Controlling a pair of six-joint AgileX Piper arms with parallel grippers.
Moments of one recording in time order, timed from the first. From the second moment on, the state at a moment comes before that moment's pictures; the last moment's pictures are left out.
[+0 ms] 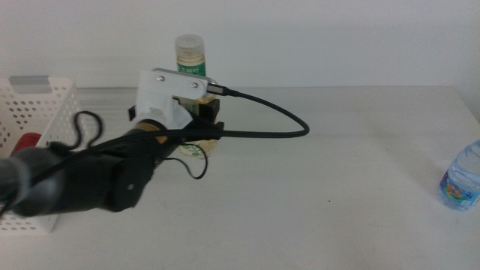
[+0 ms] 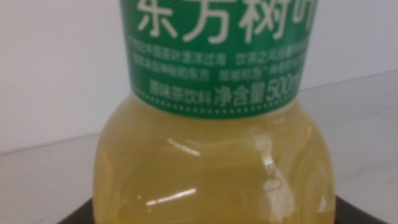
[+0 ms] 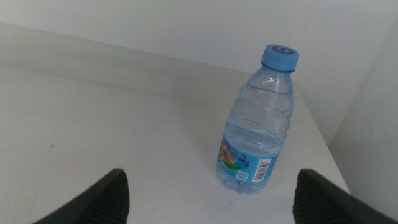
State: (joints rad) left arm -0.48 1.71 -0.80 -0.20 -0.66 0.09; right arm 0.02 -0.01 0.03 -0.03 0.23 -0.13
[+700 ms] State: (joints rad) left arm -0.48 1.22 -0.69 -0.19 -0.05 0.10; right arm 0.02 -0.01 0.03 -0.03 0.23 -0.13
